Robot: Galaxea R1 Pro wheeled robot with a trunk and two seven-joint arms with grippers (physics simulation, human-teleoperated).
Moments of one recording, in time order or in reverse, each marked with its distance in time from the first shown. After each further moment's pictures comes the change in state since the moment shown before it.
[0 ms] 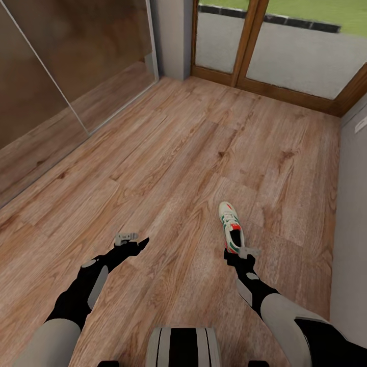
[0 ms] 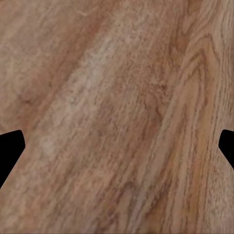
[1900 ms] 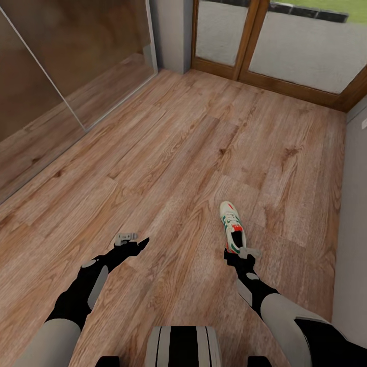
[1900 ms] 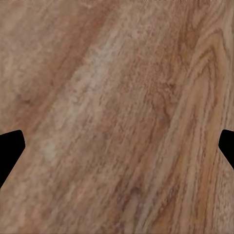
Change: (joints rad) left arm 0.000 0.000 0.000 0.001 0.000 0.000 0.000; right arm 0.000 0.000 0.000 0.000 0.000 0.000 0.000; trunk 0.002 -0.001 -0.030
